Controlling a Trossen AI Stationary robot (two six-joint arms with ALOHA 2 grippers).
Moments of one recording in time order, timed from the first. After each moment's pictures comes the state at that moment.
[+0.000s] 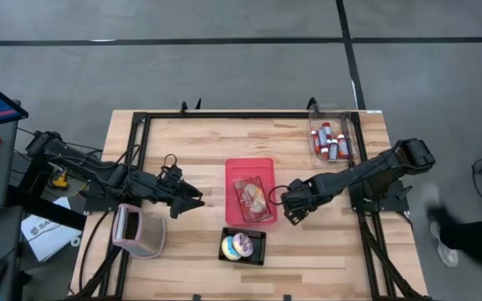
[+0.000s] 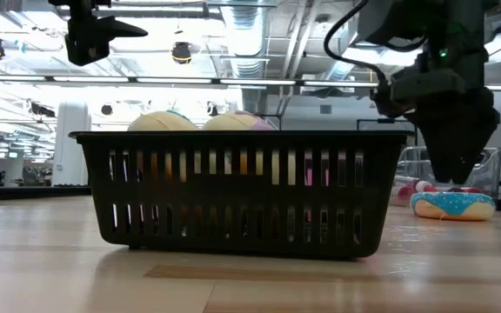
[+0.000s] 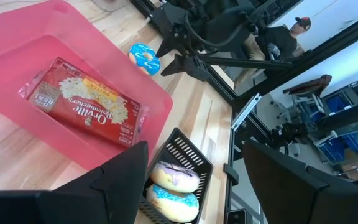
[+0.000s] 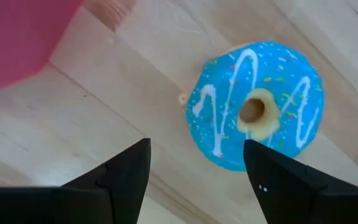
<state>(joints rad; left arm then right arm) -0.38 0.88 0.61 -0.09 -0.32 -0.92 0.26 1.55 0.93 -0.90 0.05 1.12</state>
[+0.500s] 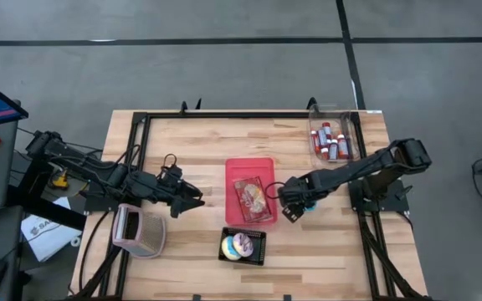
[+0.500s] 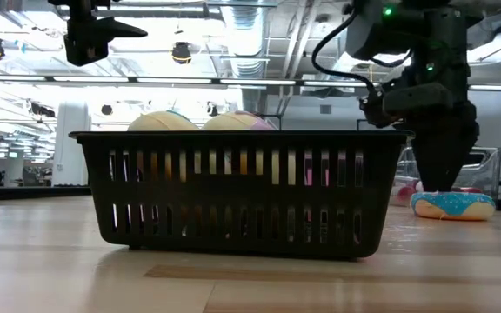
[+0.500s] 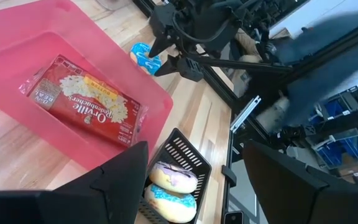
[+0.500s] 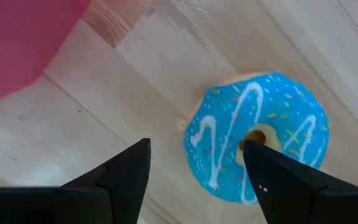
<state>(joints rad) -0.38 0.88 0.61 -0.09 -0.33 -0.95 0.19 1.58 0.91 -0.84 0.02 0.98</state>
